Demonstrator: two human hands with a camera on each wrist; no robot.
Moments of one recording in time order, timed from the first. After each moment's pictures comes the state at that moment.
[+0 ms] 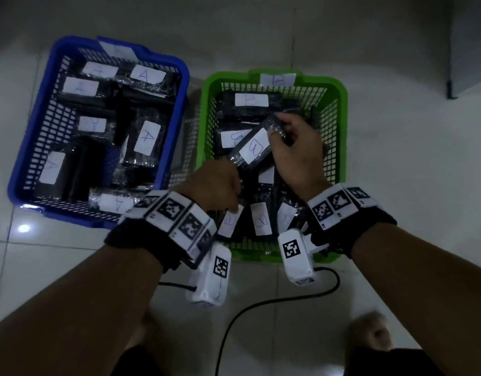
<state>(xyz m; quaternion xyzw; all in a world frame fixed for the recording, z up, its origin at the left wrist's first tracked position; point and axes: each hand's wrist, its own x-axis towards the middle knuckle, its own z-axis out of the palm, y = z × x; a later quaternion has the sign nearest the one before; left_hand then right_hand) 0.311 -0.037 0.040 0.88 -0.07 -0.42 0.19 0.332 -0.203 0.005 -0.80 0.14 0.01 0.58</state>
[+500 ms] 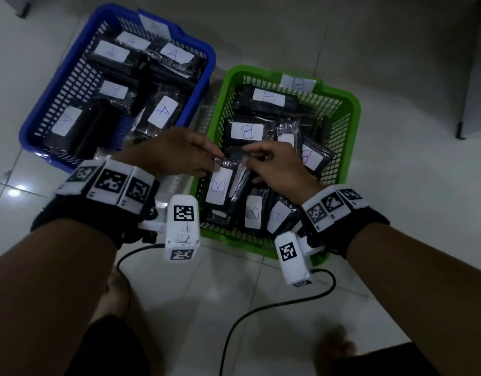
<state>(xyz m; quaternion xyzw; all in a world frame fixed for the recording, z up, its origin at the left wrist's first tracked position) 0.296 0.012 0.073 0.76 0.18 -0.36 0.52 0.314 -0.193 0.016 -0.78 0.01 0.28 0.56</state>
